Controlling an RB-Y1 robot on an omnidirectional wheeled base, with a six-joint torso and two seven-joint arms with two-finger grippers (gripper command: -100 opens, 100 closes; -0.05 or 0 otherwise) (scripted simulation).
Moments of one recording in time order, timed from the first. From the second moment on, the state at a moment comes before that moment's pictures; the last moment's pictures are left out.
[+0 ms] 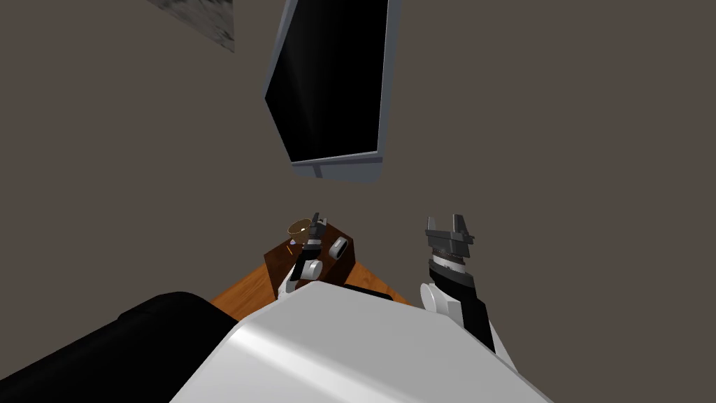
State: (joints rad) left arm 0.37 0.18 0.03 -1.93 0.30 -0.53 -0.06; right arm 0.48 0.03 0.04 -2.27 -0.06 -0.50 -0.16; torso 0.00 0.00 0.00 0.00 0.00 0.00
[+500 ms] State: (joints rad) left arm 0.32 0.23 0.02 -1.79 0.37 -0.48 -0.12; right arm 0.48 0.03 0.04 -2.27 -0.06 -0.50 -0.16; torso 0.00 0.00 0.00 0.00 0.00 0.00
